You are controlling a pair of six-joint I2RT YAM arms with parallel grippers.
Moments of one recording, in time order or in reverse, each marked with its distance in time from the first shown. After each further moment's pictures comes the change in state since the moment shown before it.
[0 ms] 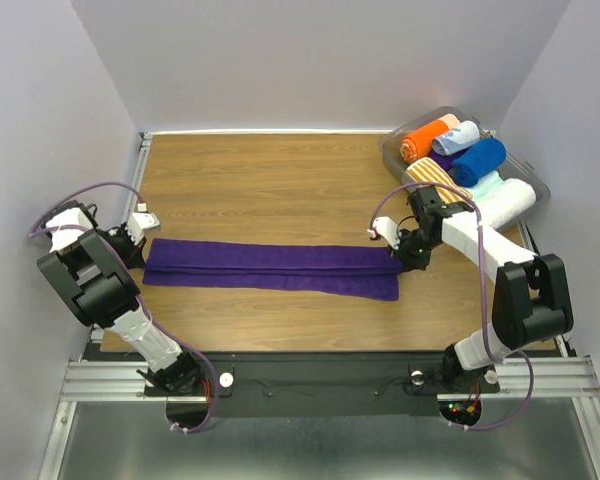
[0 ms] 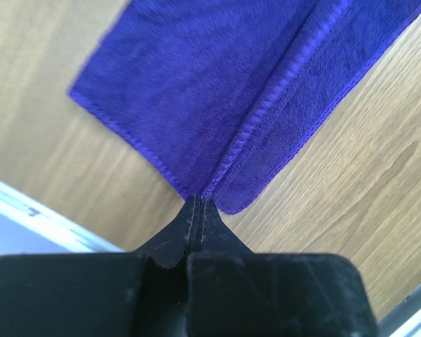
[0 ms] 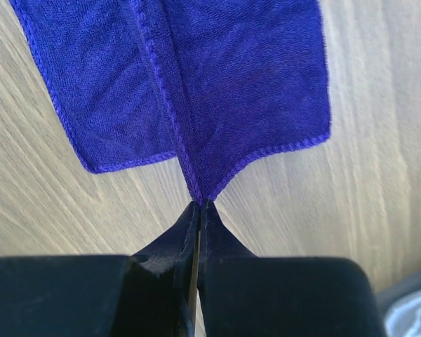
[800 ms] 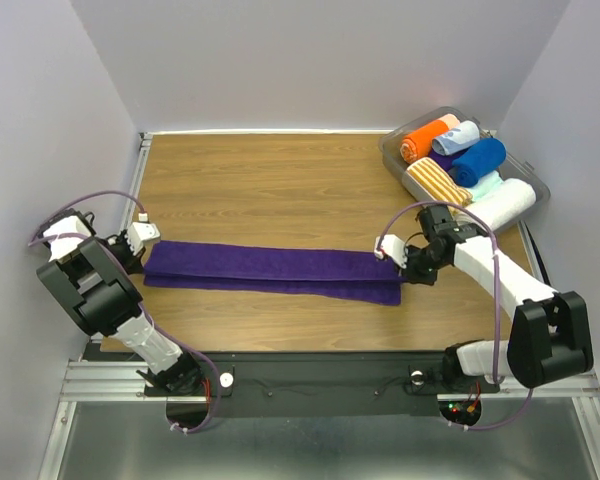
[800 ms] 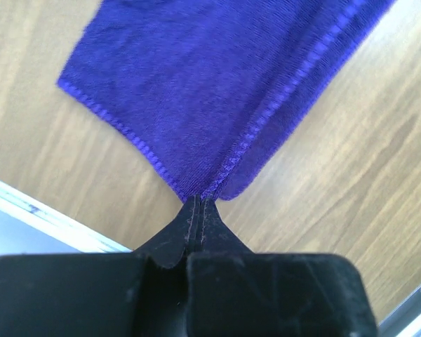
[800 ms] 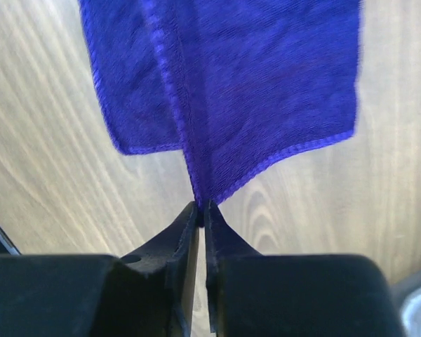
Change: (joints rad) left arm 0.037 -0.058 -0.079 0.006 -0.001 0.132; right arm 0.000 -0.203 -0.166 0.009 -0.029 -0.079
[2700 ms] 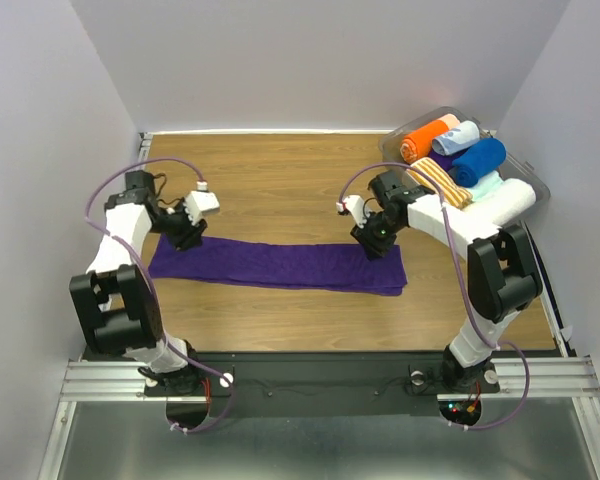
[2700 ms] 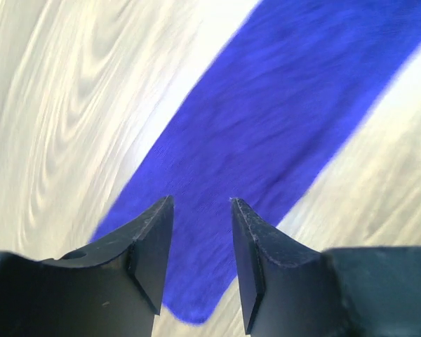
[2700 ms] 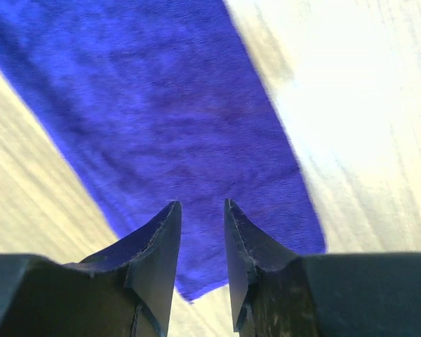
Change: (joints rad) left arm -0.473 -0.202 -0.050 0.212 0.077 -0.510; right arm 0.181 0.430 0.393 0.085 0.022 0.475
